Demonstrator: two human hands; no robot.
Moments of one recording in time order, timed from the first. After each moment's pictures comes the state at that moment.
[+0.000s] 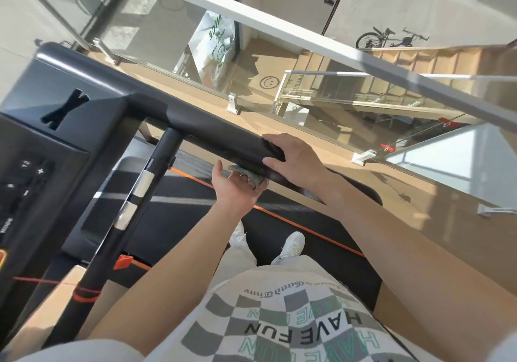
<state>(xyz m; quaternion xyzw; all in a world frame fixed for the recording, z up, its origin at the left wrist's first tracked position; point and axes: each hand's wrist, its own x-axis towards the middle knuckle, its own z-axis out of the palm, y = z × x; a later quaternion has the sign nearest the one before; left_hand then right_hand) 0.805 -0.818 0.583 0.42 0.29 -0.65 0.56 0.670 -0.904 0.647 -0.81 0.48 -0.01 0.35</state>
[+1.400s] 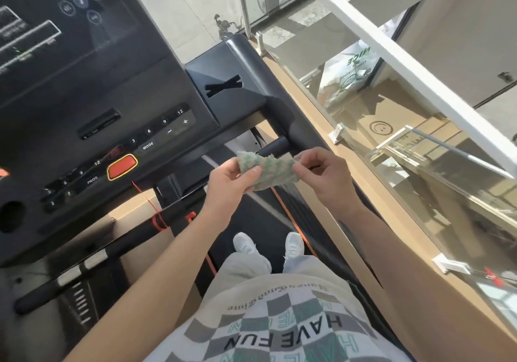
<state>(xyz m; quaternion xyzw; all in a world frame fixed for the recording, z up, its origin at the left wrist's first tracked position) 0.913 -0.730 0.697 0.72 -0.05 -0.36 0.59 0.791 -0.900 0.666 -0.70 0.28 -0.15 0.64</state>
